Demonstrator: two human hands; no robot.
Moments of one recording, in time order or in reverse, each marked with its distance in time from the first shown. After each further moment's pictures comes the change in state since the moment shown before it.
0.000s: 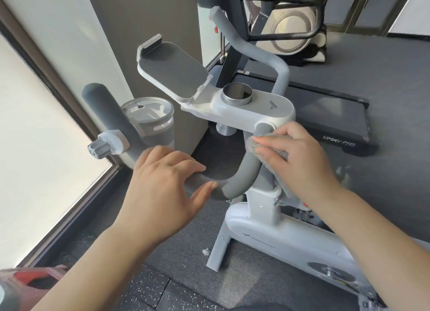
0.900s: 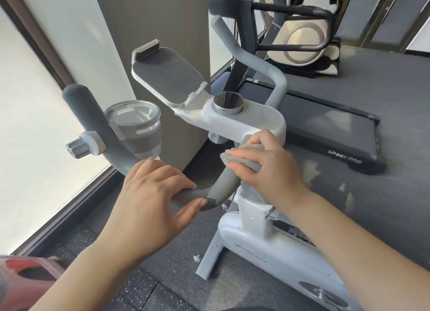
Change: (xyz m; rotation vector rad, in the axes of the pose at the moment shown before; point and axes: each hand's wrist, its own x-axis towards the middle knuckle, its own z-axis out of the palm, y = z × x) left_hand -0.002 0.025 0.019 -0.044 0.024 -0.037; right_hand 0.019 0.027 0.013 0.052 -0.077 -0.131
